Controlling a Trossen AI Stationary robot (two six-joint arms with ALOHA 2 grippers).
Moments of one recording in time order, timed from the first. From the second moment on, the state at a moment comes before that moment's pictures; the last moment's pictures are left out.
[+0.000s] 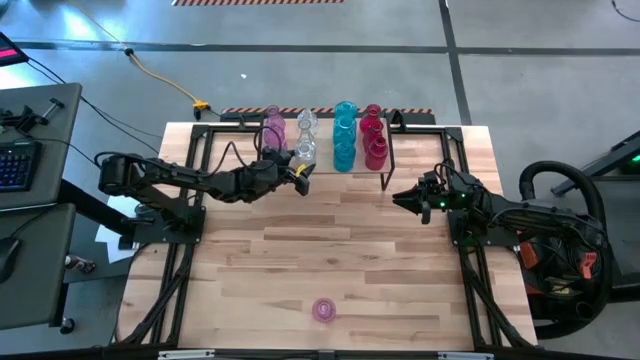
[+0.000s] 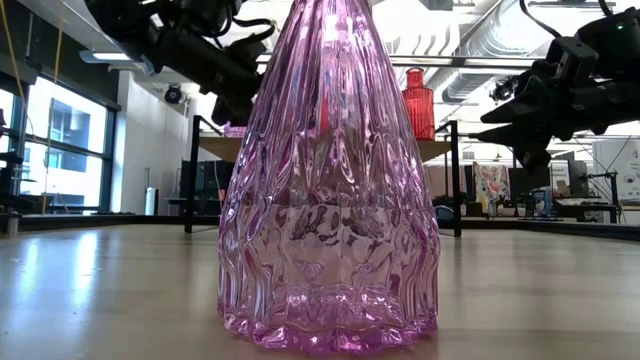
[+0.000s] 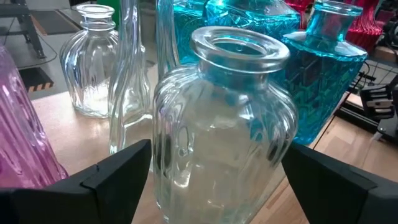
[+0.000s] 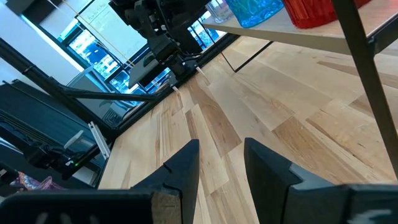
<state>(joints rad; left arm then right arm) 0.14 1.44 0.68 0.47 -0.59 -0.30 -0.36 0.37 0.01 0.20 -0.30 0.60</state>
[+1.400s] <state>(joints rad) 0.14 1.34 0.71 0.47 -0.59 -0.22 -0.36 0.37 0.01 0.19 -0.30 0.60</state>
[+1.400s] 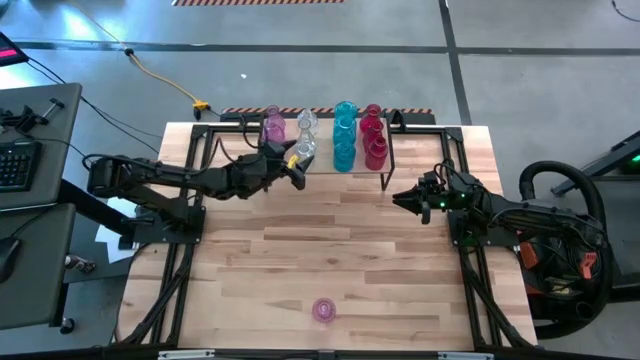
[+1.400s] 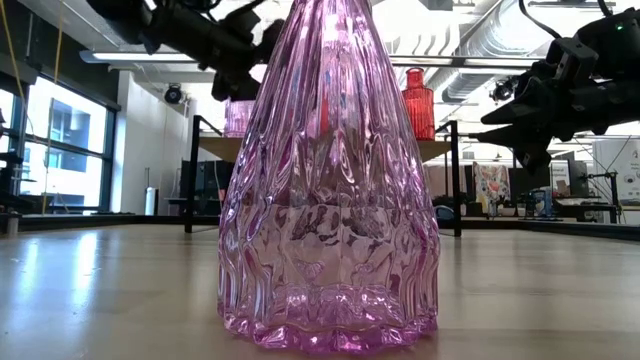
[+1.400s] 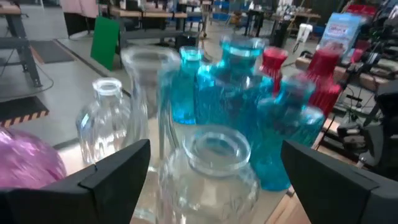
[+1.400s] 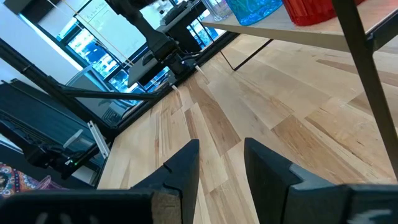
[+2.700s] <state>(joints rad) -0.17 1.06 0.88 0.01 -0.37 0.00 -0.36 0.37 0.01 0.19 -0.30 0.60</state>
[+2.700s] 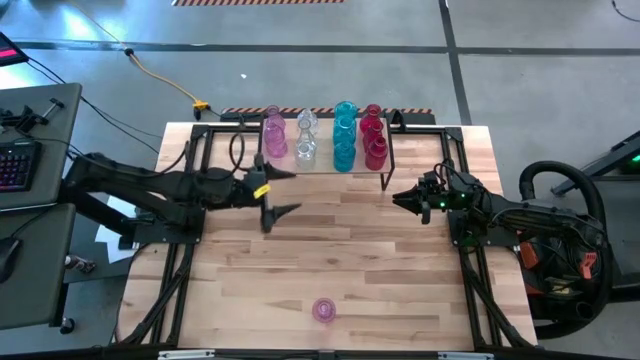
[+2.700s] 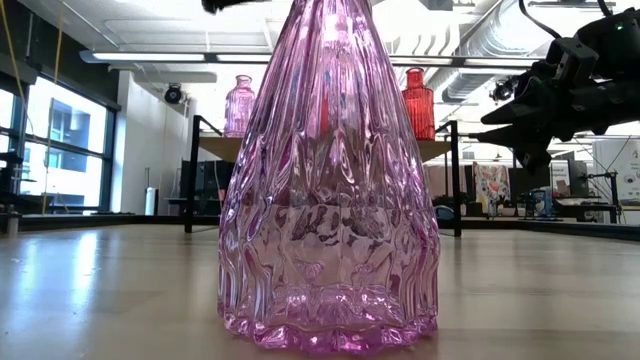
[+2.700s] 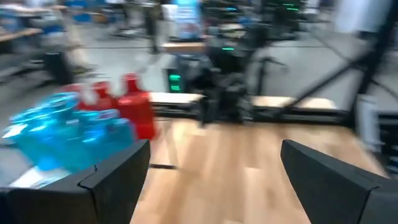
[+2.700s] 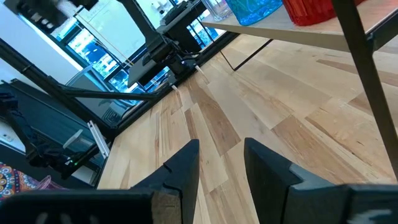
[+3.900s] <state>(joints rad) -0.56 1.49 0.89 0.27 -0.31 -0.18 -0.36 0.37 0.01 0.17 -0.30 0.60</state>
